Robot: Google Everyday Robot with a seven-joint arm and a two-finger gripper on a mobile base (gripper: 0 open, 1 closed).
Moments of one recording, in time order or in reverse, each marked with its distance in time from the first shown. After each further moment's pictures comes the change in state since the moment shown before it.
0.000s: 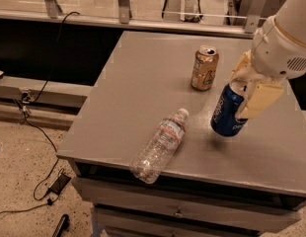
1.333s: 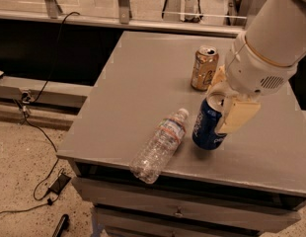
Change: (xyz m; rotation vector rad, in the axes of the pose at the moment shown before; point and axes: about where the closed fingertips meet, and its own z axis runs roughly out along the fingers) arm -0.044 0.029 0.018 -0.011 0.001 -0.090
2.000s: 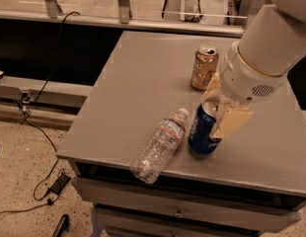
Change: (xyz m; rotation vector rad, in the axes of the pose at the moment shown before) arm -0.002 0.002 0.018 -0.012 -0.009 0.017
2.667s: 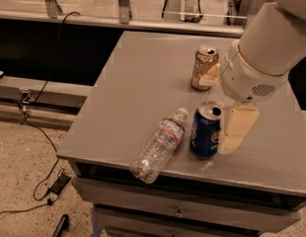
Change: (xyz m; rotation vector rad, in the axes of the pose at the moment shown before) arm -0.002 0.000 -0.004 0.012 0.001 -0.003
